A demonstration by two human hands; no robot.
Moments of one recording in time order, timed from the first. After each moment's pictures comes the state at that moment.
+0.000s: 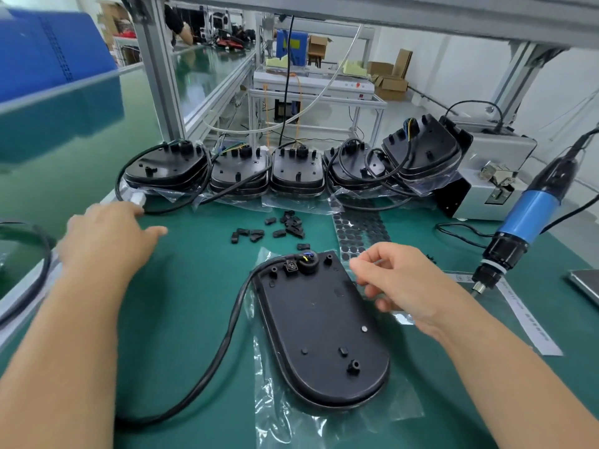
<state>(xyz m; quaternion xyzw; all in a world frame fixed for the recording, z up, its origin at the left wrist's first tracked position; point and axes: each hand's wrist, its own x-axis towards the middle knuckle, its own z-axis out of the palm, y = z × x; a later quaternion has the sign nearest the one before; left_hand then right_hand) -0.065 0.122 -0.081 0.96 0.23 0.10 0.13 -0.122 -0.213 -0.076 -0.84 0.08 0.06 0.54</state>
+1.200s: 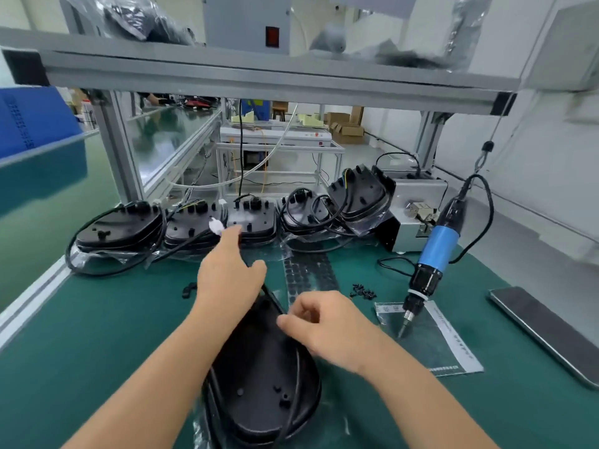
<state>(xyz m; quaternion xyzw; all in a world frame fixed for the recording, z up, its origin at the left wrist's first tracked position) -0.074 -0.061 -0.056 0.89 0.03 0.14 0.42 -0.141 -0.213 -0.064 -0.90 -0.07 0.03 0.42</state>
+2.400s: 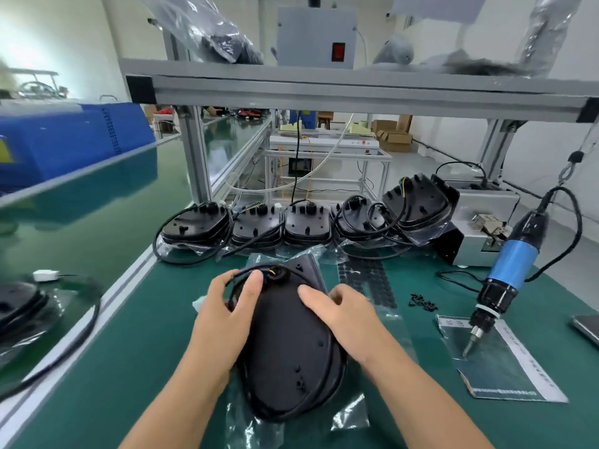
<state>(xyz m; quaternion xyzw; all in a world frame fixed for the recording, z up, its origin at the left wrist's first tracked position) -0.138 0.016 -0.087 0.73 0.09 0.10 0.67 -0.123 -0.157 -0.082 -0.84 0.00 0.01 0.55</state>
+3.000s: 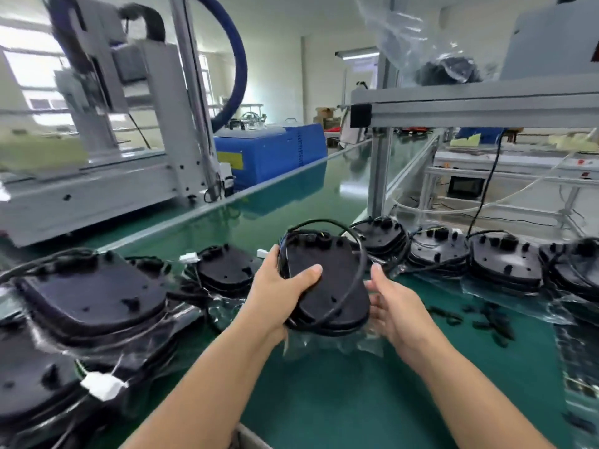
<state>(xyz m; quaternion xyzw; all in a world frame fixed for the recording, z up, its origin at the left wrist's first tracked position) -0.166 0.178 -0.060 0.62 0.15 0.22 0.73 -0.081 0.016 -0.082 -0.63 -0.10 0.23 0.73</state>
